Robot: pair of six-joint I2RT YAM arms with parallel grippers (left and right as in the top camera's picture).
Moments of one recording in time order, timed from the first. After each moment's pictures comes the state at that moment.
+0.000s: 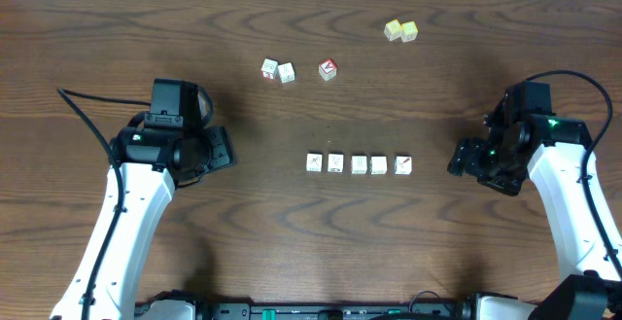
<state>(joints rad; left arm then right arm) -0.10 1.32 1.04 -0.94 0.11 -0.41 -0.10 1.45 1.07 -1.09 -0.14 0.26</state>
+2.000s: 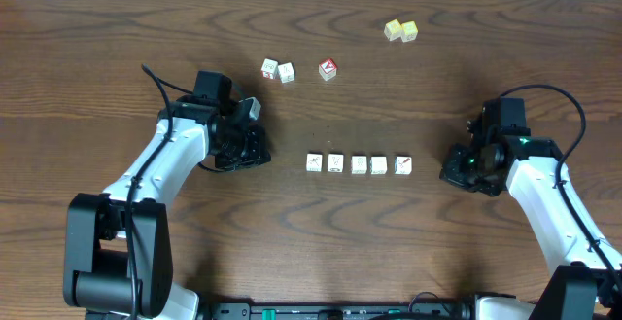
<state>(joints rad) -0.15 1.69 1.04 -0.74 0.51 -0.24 -0.03 1.45 0.88 -0.81 -0.16 0.35</state>
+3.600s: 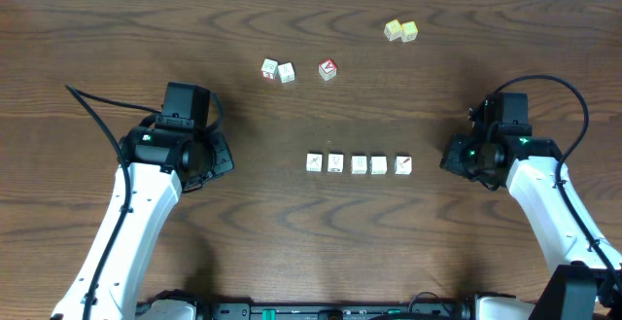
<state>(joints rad) -0.15 1.32 1.04 -1.01 -0.01 -0.50 -0.03 1.45 0.88 -0.68 -0.16 0.33</state>
